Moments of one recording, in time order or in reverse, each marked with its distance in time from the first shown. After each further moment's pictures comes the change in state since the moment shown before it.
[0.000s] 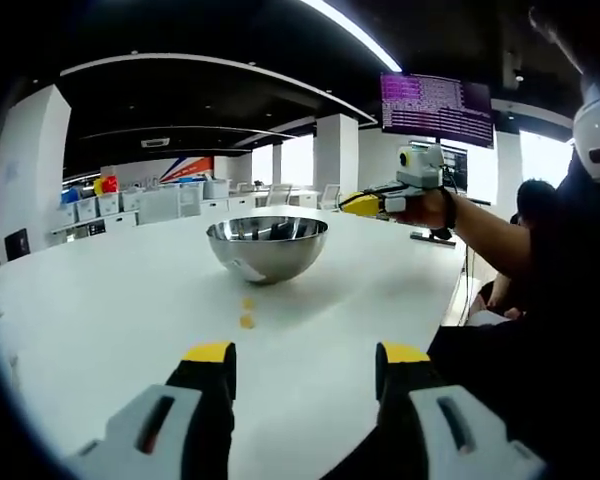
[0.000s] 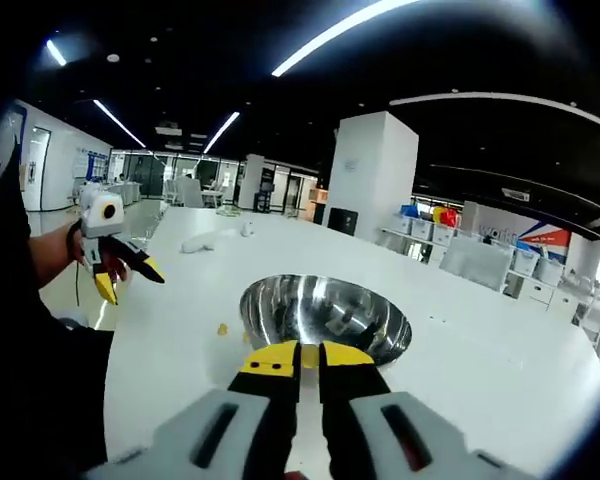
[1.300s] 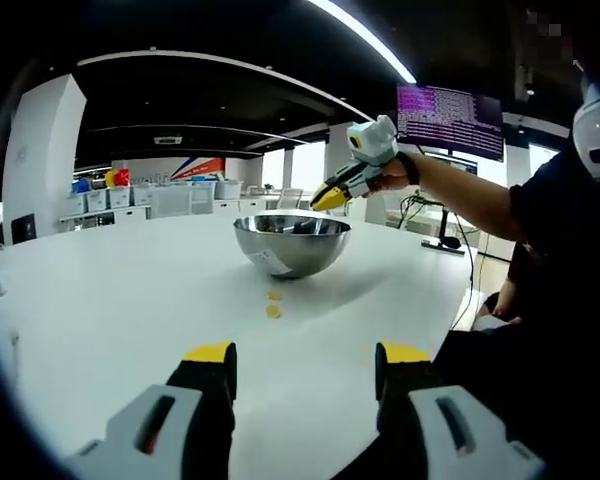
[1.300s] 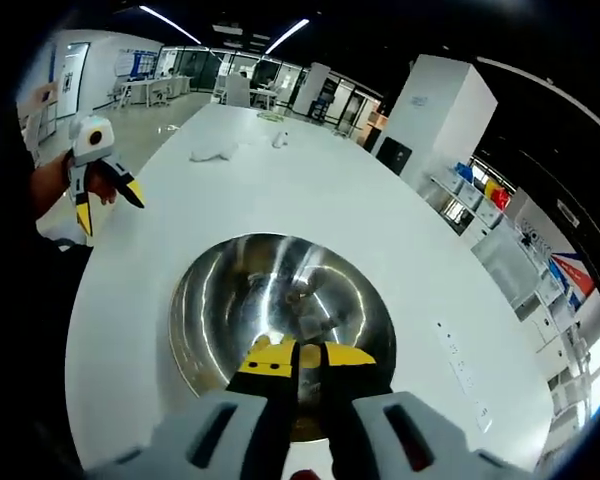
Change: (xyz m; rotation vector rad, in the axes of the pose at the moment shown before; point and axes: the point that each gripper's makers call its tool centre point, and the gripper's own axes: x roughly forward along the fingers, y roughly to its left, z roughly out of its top) left arm -0.014 0.033 -0.012 -0.052 -0.026 0.032; right arm 0.072 -0.027 -0.008 -0.283 0.400 0.179
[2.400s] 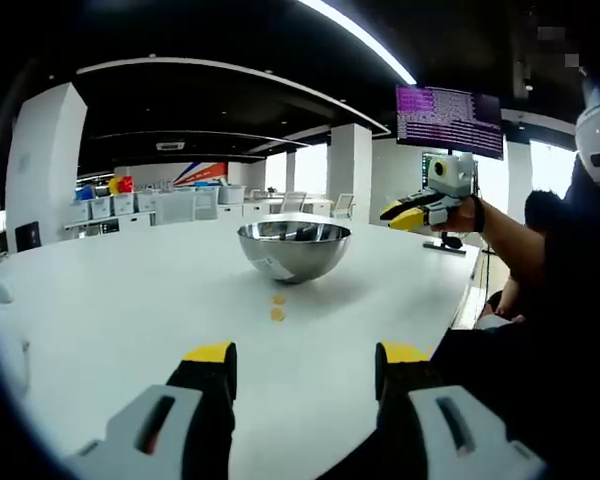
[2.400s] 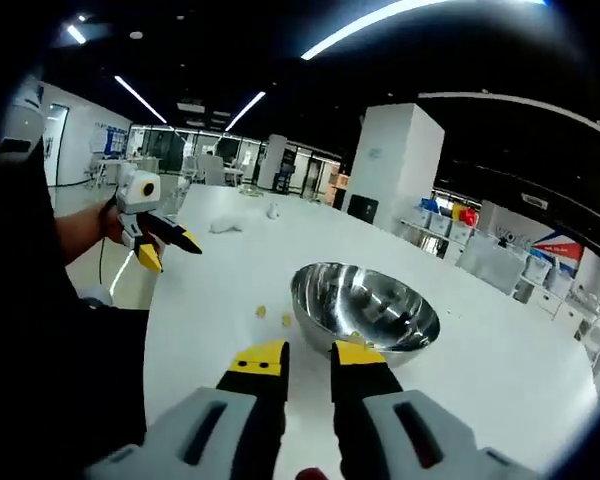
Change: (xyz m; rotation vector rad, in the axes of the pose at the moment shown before) left arm -0.009 -0.004 0.008 0.025 -0.011 0.018; right arm -0.087 0.116 -0.028 0.273 -0.359 -0.122
